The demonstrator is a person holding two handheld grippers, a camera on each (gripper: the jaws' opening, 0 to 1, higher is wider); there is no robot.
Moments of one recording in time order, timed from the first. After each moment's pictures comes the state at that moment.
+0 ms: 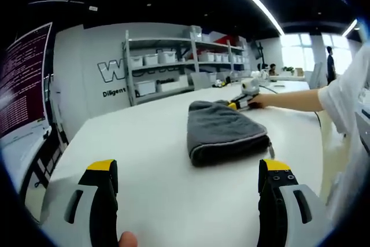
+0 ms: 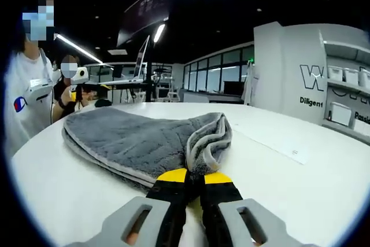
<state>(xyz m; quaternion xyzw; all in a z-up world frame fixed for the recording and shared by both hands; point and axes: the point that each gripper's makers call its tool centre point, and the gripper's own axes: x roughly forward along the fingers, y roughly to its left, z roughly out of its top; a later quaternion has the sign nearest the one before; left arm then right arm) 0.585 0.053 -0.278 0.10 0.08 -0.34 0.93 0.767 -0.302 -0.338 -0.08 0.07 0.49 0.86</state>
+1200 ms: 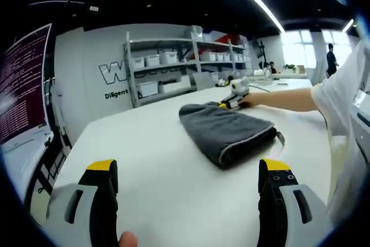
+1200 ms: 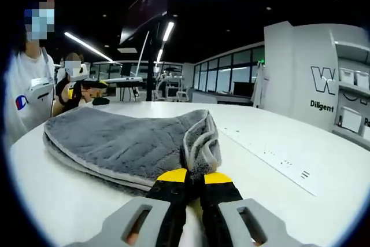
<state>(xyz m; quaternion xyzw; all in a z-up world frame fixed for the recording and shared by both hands) 0.606 0.059 -0.276 0.11 0.08 -0.33 0.93 0.829 -0.269 -0.339 -0.09 0.07 0.53 0.84</state>
